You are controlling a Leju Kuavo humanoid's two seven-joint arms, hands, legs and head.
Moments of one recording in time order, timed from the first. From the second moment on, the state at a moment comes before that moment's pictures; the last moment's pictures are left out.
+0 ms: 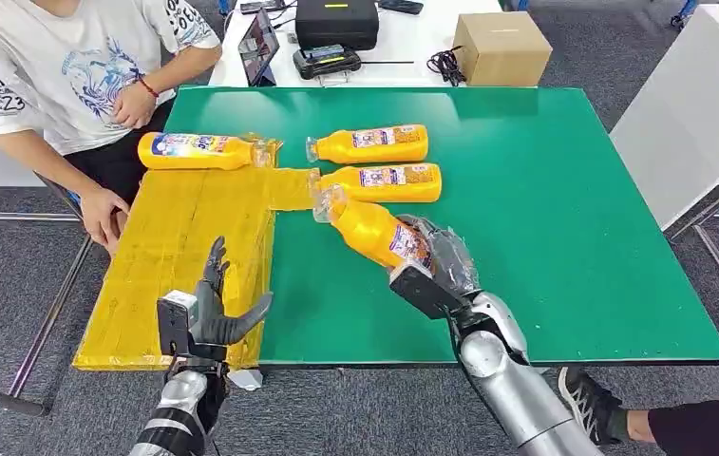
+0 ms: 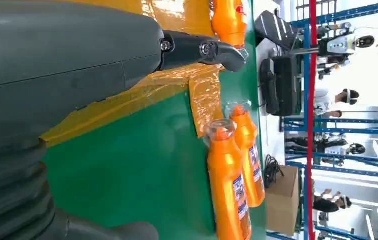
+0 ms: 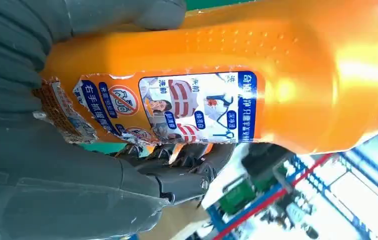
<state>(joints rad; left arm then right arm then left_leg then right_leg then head) -0.28 -0.25 0.02 -0.85 -0.11 0.16 -0.63 -0.42 -0.22 0.66 -1.10 0.43 -0.13 -0.27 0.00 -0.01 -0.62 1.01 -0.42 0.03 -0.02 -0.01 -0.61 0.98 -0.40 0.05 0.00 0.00</state>
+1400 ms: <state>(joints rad) -0.18 -0.25 -0.31 -1.12 0.32 -0.28 -0.36 -0.11 0.28 0.47 -1.13 0.46 -0.27 -0.64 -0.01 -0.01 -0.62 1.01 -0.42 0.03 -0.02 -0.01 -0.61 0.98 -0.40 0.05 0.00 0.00</state>
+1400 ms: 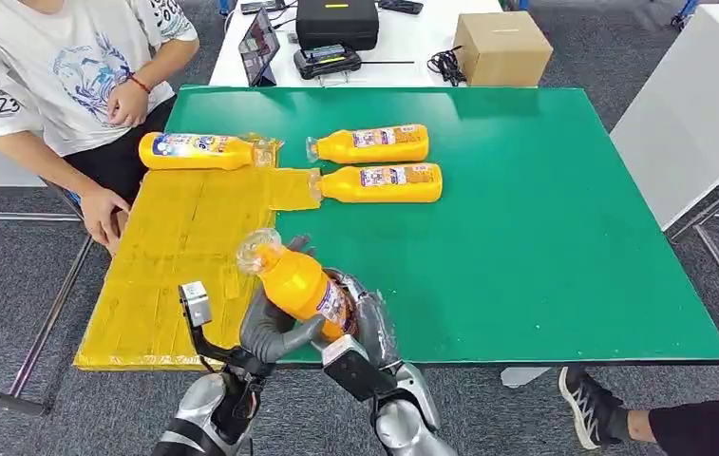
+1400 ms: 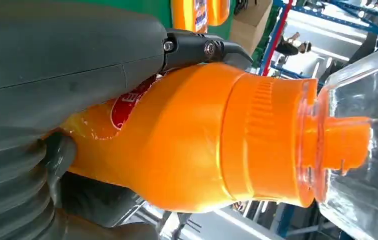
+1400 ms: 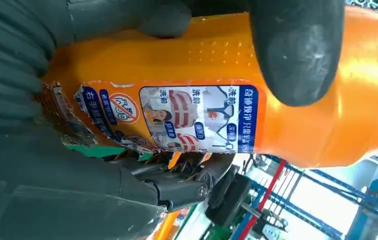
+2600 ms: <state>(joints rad) -0.16 -0.23 -0.26 -1.13 0.29 -0.20 -0.43 -0.18 0.29 0.58 -0.96 0.45 -0.28 -0.63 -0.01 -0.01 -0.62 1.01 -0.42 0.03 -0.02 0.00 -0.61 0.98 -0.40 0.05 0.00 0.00</state>
